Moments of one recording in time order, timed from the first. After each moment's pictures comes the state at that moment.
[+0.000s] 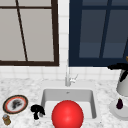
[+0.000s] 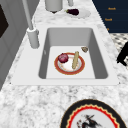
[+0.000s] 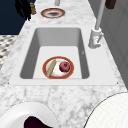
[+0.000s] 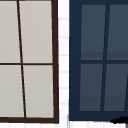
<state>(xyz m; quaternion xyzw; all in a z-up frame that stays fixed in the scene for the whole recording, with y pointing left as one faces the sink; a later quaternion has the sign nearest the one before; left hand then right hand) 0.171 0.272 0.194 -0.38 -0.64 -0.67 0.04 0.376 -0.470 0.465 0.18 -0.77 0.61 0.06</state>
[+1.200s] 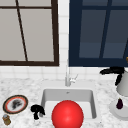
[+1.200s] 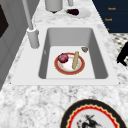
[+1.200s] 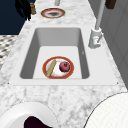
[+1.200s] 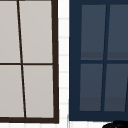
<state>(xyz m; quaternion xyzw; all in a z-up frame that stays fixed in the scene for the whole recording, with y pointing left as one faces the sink) 0.171 0.272 0.194 -0.38 -0.64 -0.67 0.04 0.334 -0.413 0.465 0.13 -0.72 0.67 0.11</state>
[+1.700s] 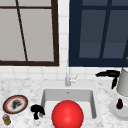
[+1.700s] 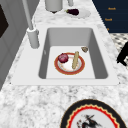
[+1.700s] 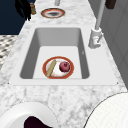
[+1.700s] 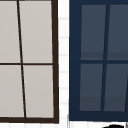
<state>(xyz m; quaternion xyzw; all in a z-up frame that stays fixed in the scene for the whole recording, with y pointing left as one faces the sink) 0.171 0.272 0.194 -0.38 -0.64 -0.67 0.04 0.326 -0.389 0.432 0.05 -0.71 0.68 0.19</state>
